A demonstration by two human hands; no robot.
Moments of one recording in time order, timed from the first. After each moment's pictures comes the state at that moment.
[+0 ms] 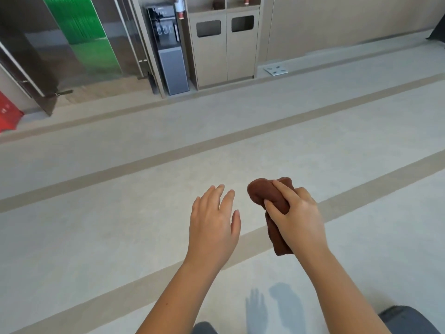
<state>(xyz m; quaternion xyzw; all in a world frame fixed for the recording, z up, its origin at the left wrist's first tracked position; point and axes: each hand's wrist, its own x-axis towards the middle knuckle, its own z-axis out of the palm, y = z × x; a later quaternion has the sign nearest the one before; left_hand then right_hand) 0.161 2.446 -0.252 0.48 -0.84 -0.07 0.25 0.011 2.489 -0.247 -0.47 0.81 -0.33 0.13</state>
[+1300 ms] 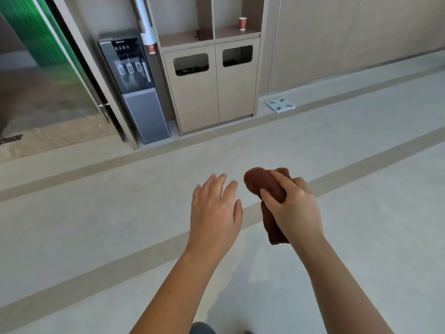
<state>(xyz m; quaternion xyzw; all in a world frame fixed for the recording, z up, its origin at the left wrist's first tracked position) -0.254 1.570 -0.234 0.48 -0.84 -0.03 0.23 -0.393 1.614 -0.231 -0.47 0.79 -0.37 0.11</state>
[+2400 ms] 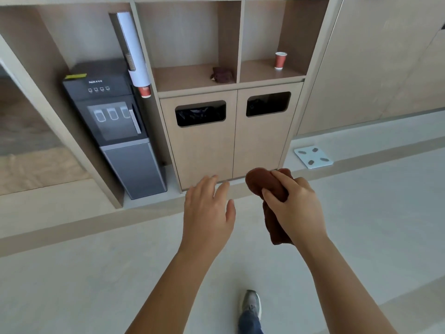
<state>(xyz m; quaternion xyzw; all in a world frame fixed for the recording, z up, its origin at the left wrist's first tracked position) -0.469 0.851 -0.231 0.53 -0.81 -0.05 0.25 -0.626 0.878 -0.224 -0.53 0.77 -0.35 0.09</state>
